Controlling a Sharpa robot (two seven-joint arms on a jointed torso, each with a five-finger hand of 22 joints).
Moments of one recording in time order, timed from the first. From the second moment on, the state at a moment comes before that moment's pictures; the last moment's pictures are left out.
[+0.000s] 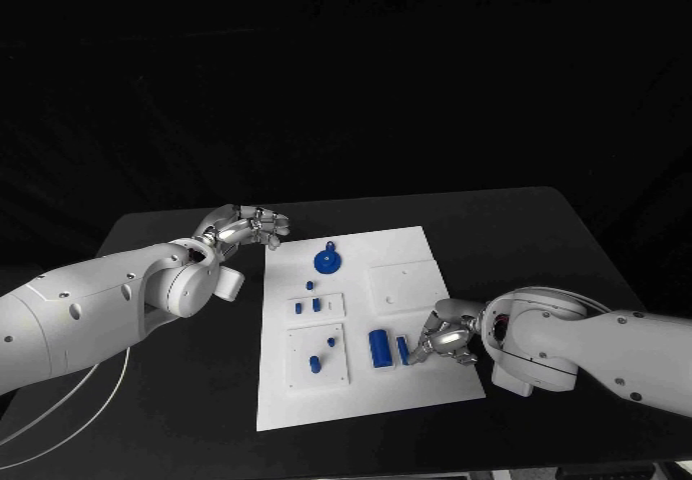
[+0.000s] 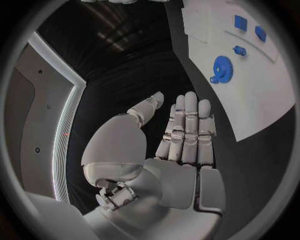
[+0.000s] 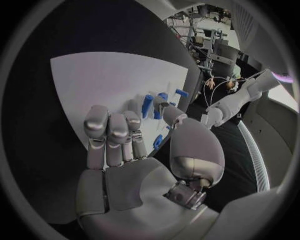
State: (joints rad) left arm 1.22 -0.77 -0.10 1.23 -0.21 -0.21 0.29; left_hand 1.07 -0.08 0.54 -0.22 0.09 0.87 0.17 0.29 0.50 1.24 0.10 0.07 0.23 1.04 0.02 0.71 0.54 0.04 0.82 -0.07 0.64 1.27; right arm 1.21 -0.95 -0.21 1.77 -1.02 -0.08 -0.52; right_hand 0.83 -0.24 0.68 -0.18 0.05 1.09 0.08 0.24 0.60 1.20 -0.03 1.06 1.20 1.32 -0.13 1.23 1.08 0.17 1.31 -0.09 1.07 1.31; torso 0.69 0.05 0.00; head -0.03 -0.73
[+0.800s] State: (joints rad) left arm 1.22 -0.77 -0.10 1.23 -0.21 -0.20 0.29; left_hand 1.07 -0.08 0.54 -0.22 0.09 0.87 0.17 0.29 0.50 1.24 0.10 0.07 0.23 1.04 0.02 0.71 0.54 0.03 0.82 -0.07 0.64 1.27; right arm 1.21 -0.93 -0.21 1.76 -1.04 -0.06 -0.52; right_hand 0.90 -0.12 0.72 -0.24 0.05 1.08 0.08 0.24 0.59 1.20 -0.03 1.06 1.20 1.32 -0.13 1.23 1.08 0.17 1.31 -0.09 1.07 1.31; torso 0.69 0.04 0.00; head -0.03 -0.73
